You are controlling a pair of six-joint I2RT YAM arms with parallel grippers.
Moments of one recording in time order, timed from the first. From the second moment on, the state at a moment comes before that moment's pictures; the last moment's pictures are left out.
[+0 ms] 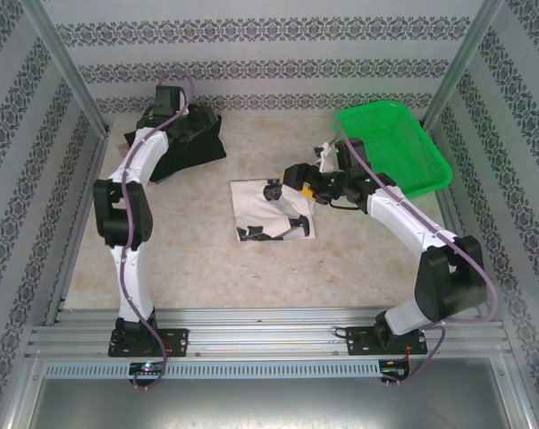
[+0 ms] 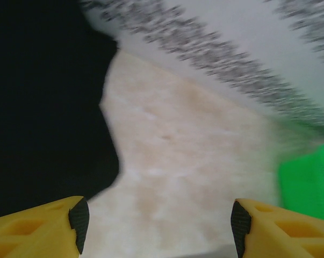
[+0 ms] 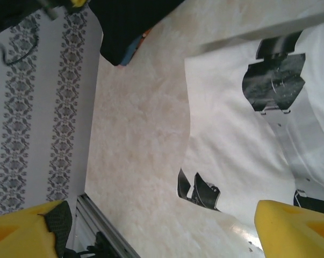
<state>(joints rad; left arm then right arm) -0.05 2.21 2.02 -0.55 0.28 -0.56 0.33 1.51 1.12 -0.33 -0.68 0.68</state>
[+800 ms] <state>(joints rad) -0.04 2.10 1.56 -0.57 0.02 -0.24 0.35 1.63 1.14 -0.54 -0.47 0.67</state>
